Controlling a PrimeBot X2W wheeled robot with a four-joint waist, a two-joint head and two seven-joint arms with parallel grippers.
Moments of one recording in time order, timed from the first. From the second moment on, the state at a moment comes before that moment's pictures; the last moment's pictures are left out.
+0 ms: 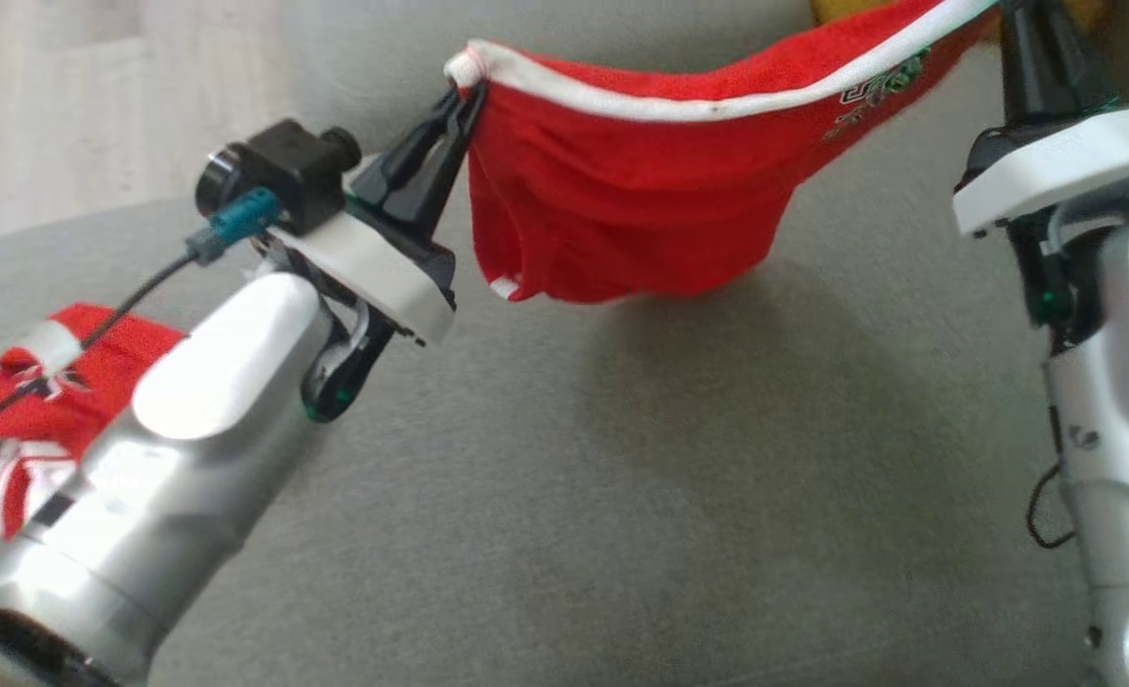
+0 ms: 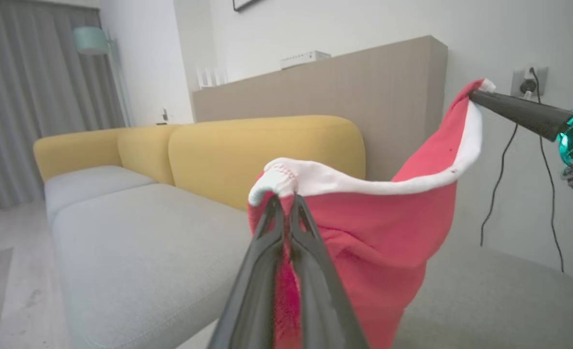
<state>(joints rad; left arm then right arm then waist) -0.91 0.30 -0.91 0.53 -0.77 -0.10 -0.20 -0.68 -0.19 0.08 0.38 0.18 0.13 -0.02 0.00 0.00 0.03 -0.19</state>
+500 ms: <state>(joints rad) -0.83 0.47 -0.89 0.15 -0.83 0.01 -0.01 -0.53 -0.22 0.03 0.20 0.26 0.13 0.16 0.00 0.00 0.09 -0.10</state>
